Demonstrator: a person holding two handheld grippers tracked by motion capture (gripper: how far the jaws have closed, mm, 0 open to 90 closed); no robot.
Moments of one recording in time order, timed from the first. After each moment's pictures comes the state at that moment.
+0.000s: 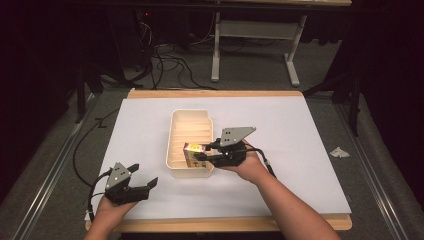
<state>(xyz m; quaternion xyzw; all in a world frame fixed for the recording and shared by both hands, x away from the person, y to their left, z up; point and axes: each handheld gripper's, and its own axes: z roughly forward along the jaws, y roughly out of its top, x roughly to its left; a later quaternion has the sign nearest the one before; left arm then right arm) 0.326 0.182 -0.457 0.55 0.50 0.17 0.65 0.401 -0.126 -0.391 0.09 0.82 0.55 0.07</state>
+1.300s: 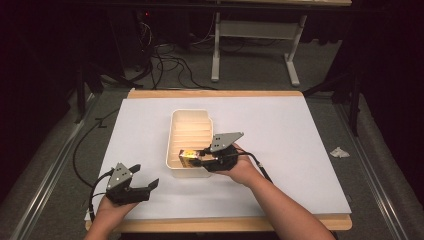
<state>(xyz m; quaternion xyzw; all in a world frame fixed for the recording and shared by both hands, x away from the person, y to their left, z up) 0.325 0.180 -0.459 0.56 0.49 0.16 0.64 0.406 -0.107 -0.420 0.10 0.84 0.52 0.07</state>
